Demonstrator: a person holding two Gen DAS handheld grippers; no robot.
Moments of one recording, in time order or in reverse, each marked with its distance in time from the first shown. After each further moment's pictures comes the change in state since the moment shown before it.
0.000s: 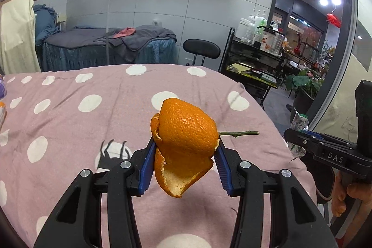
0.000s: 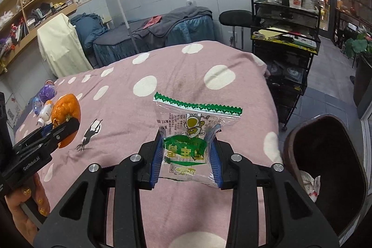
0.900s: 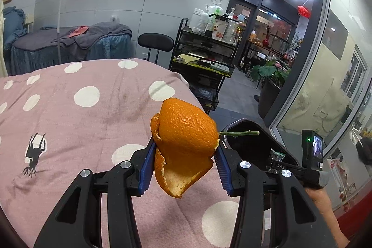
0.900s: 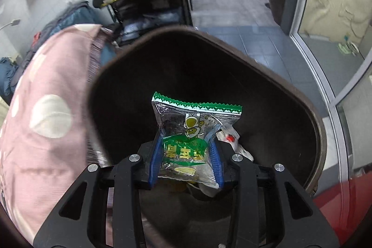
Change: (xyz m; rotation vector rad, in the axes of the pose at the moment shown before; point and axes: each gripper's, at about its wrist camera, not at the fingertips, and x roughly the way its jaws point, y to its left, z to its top) left arm 0.019 -0.117 -0.015 0.052 0.028 -0.191; right arm 0.012 -0.257 -0.101 0.455 0.178 -0.420
